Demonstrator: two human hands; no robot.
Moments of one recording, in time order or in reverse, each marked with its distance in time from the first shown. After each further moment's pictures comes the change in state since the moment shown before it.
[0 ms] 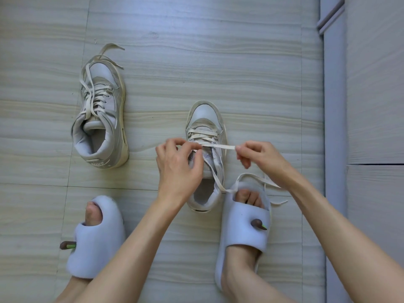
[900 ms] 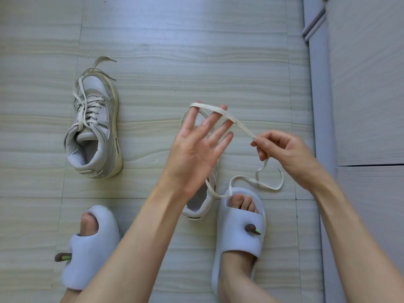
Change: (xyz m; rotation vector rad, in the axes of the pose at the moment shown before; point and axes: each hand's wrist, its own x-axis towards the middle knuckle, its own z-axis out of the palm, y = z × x) left_hand 0.022 0.068 -0.018 -1.640 -0.514 -0.229; right_hand -0.025 -0.017 -0.044 0.099 0.112 -0.167
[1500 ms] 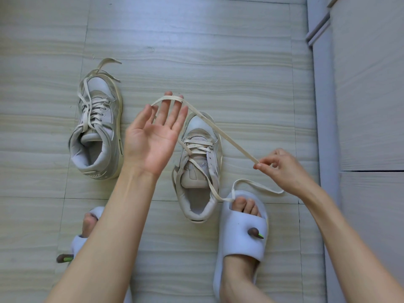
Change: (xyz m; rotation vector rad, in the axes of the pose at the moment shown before) left_hand 0.013 0.054 -0.037 -0.439 0.205 0.111; right_hand 0.002 0.040 -0.003 -0.676 0.039 0.230
